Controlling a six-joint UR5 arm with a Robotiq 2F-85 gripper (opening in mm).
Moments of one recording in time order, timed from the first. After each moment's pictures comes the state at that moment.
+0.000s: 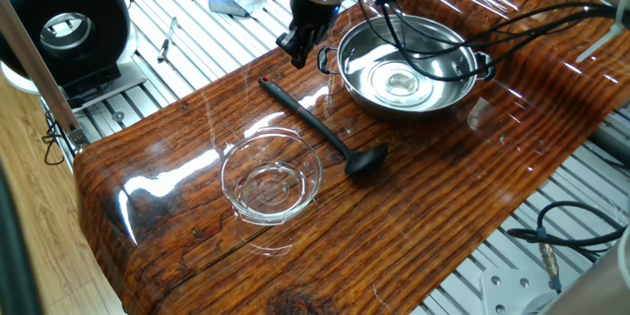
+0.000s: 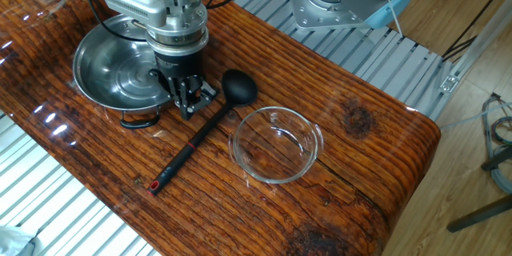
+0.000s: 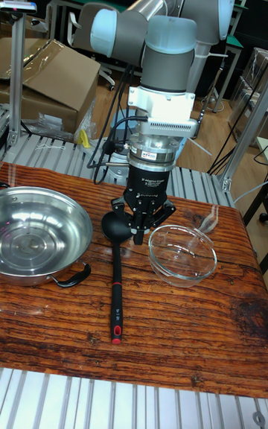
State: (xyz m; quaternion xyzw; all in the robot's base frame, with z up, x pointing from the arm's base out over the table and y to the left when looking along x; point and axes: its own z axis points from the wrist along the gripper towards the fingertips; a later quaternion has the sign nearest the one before) arm 0.584 0.032 0.153 -0.08 0.99 0.05 0.10
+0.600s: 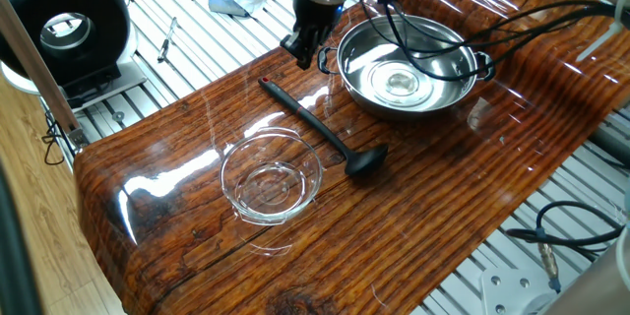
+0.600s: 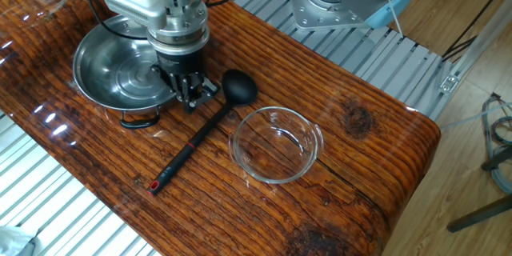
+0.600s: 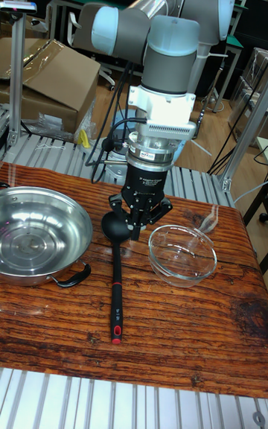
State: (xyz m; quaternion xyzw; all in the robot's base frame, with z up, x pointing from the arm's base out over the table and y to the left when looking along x) arm 0.564 0.025 0.149 -0.06 1.00 0.04 0.06
